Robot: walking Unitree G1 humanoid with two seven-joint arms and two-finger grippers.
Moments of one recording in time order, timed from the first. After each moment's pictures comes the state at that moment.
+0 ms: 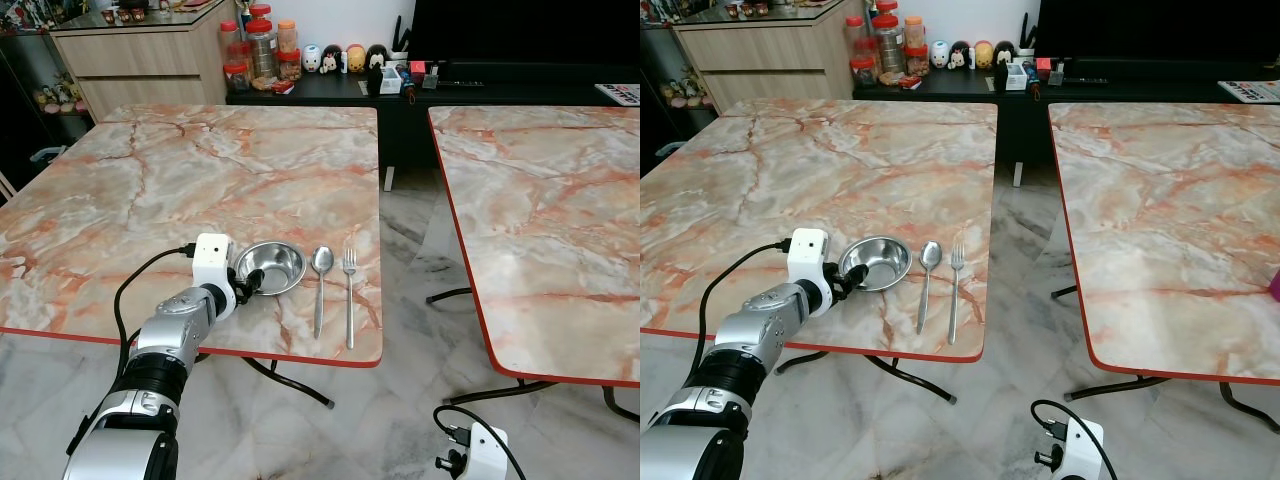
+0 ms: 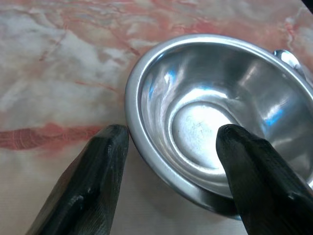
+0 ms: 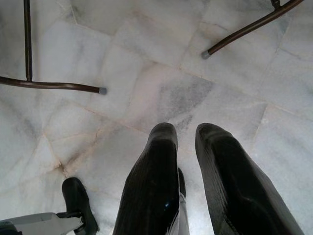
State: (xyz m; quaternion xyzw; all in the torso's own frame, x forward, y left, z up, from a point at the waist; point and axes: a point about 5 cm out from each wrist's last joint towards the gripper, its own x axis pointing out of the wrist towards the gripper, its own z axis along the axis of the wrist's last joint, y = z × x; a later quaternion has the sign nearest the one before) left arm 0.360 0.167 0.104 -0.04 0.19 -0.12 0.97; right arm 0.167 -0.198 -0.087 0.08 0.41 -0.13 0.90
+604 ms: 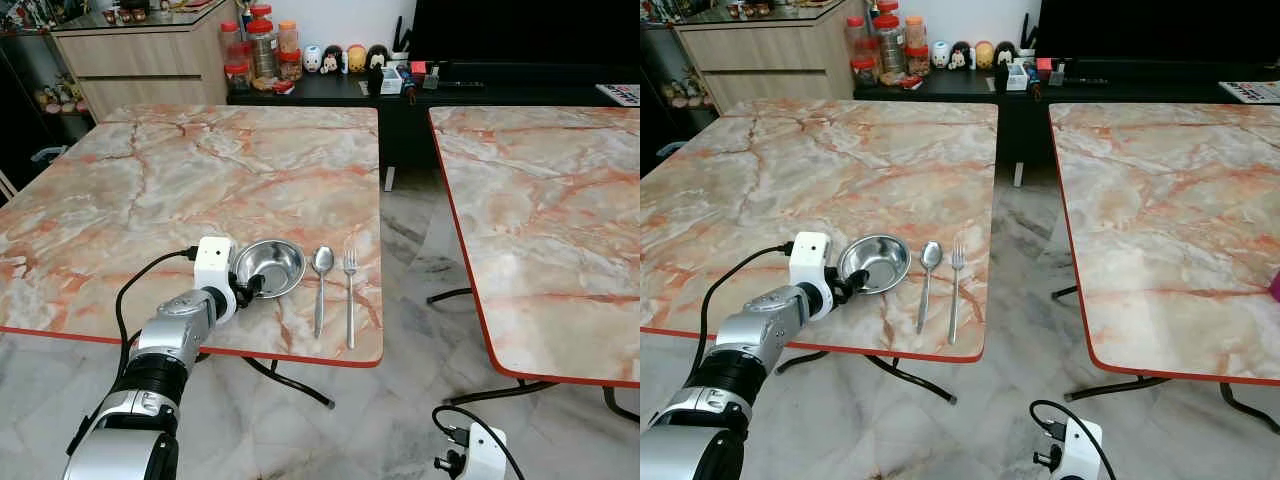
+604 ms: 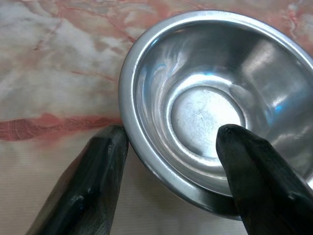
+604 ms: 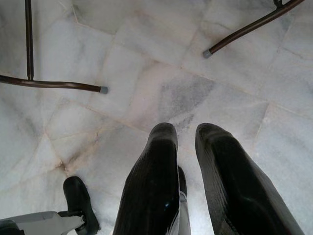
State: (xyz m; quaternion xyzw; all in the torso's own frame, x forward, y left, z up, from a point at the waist) left arm 0.359 0.166 0.101 -0.03 0.21 -0.13 0.97; right arm 0.167 -0.197 -0.087 0.08 0.41 -0.13 0.90
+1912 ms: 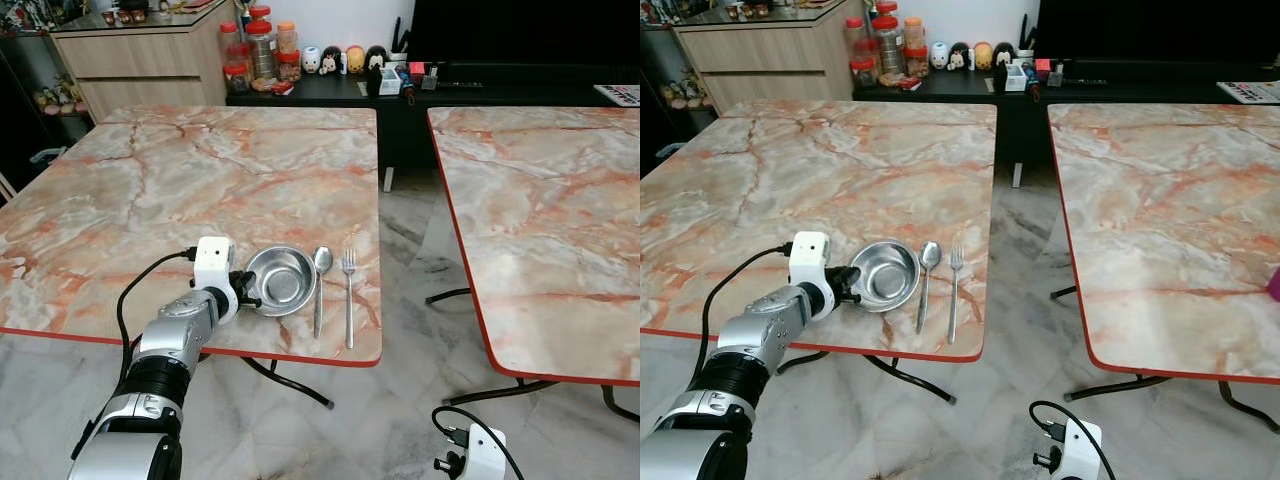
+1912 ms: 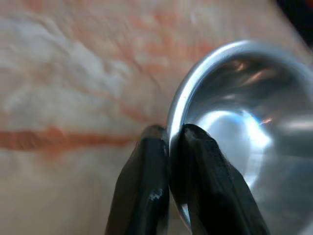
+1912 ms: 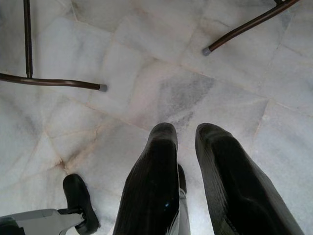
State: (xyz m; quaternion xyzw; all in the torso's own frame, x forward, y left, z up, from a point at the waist) left arm 0.361 0.168 0.109 -0.11 0.14 -0.09 0.98; right arm 0.166 -0.196 -0.088 0.08 0.42 -0.13 0.90
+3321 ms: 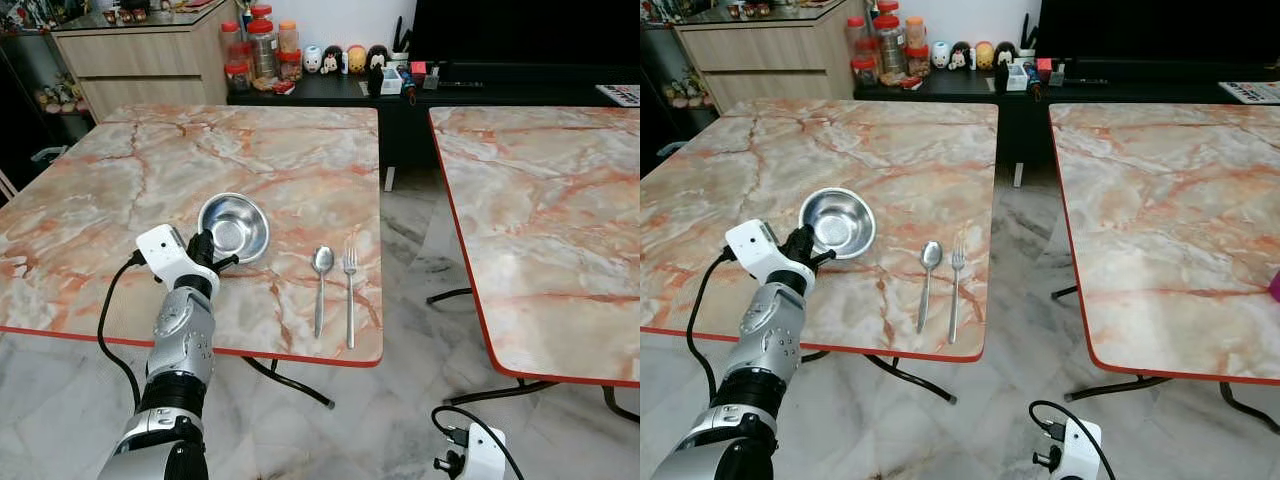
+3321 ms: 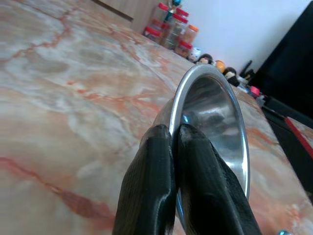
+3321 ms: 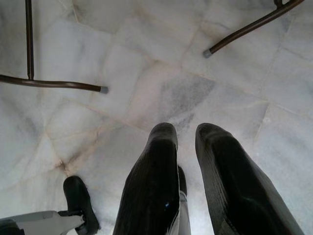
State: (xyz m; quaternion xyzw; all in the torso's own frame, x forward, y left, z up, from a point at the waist) left arm 0.353 0.189 0.121 -0.22 -0.04 0.07 0.97; right arm 0.167 -0.197 -0.087 0.08 0.41 -0.13 0.90
